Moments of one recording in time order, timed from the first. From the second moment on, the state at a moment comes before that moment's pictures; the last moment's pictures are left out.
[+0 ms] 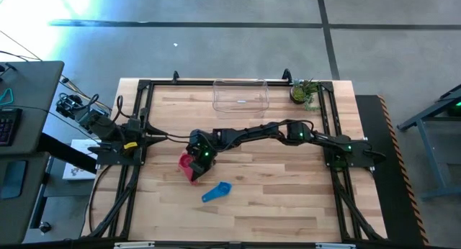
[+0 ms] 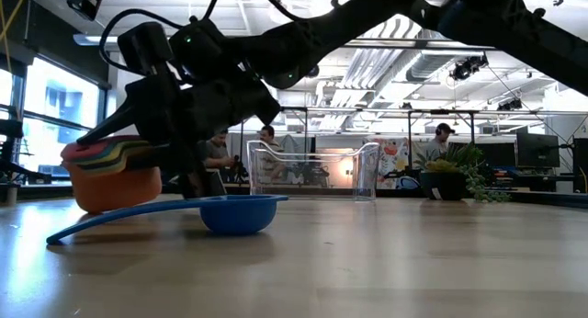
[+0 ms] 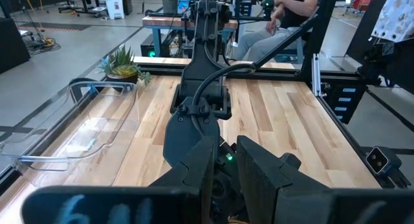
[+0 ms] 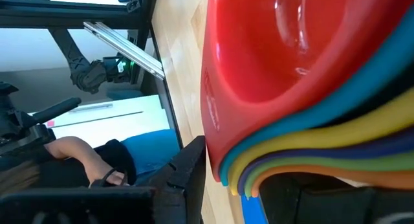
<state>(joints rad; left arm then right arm) -0.55 0.33 0.63 -0.56 -0.59 -0.16 0.00 2.58 2.08 -0.21 -0.83 0.96</state>
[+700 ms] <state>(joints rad) -0.56 0.33 0.63 -0.56 -0.59 -0.16 0.00 2.58 2.08 -0.26 -0.83 0.97</state>
